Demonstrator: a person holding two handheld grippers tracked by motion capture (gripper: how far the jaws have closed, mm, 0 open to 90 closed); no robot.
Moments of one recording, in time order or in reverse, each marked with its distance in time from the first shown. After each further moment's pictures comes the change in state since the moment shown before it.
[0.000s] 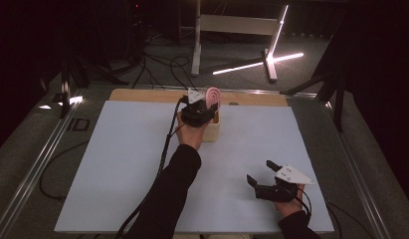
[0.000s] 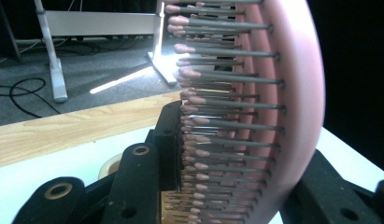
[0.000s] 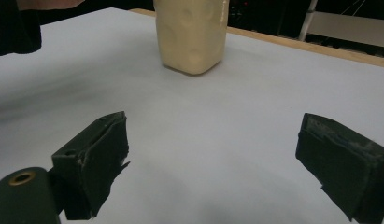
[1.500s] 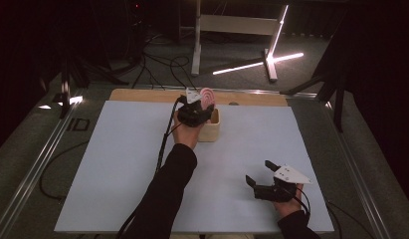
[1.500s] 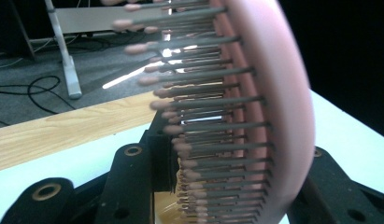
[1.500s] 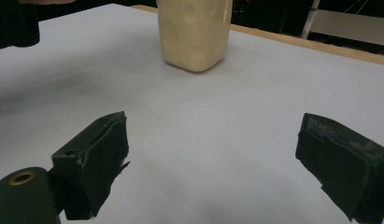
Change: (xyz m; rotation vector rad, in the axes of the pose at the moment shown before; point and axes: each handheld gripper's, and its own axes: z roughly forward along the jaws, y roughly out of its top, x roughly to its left) left arm 0.011 -0.001 0.000 0.042 0.039 0.057; right arm 0.001 0.000 0.003 0.010 0.006 -0.008
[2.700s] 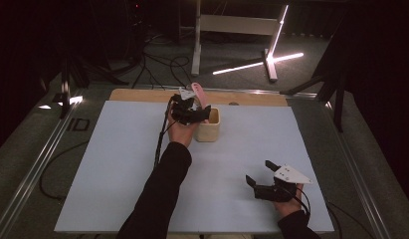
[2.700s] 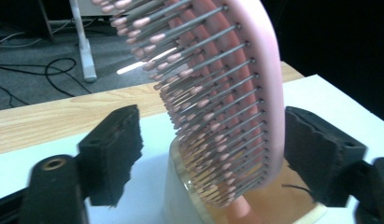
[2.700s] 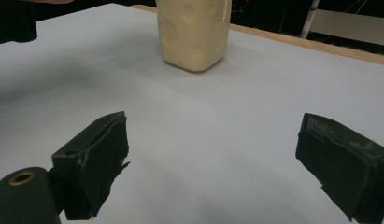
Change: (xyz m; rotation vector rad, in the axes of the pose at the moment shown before) left arm 0.018 -0.002 0.002 0.046 0.063 -0.057; right arm 0.000 0.000 0.000 0.001 -0.003 -0.001
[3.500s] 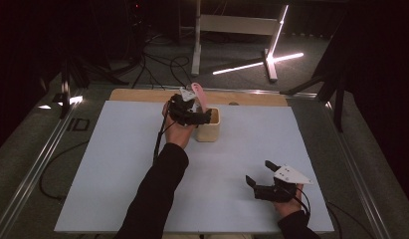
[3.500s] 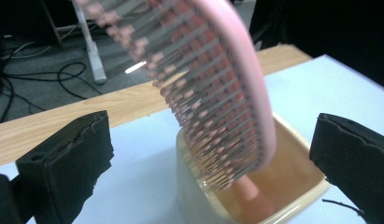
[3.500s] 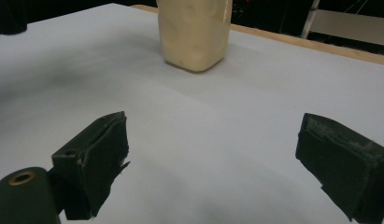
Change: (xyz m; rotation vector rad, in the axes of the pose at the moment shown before) left arm -0.002 0.004 -0.012 0.028 0.004 0.070; right arm 0.001 0.000 0.000 0.001 0.002 0.001
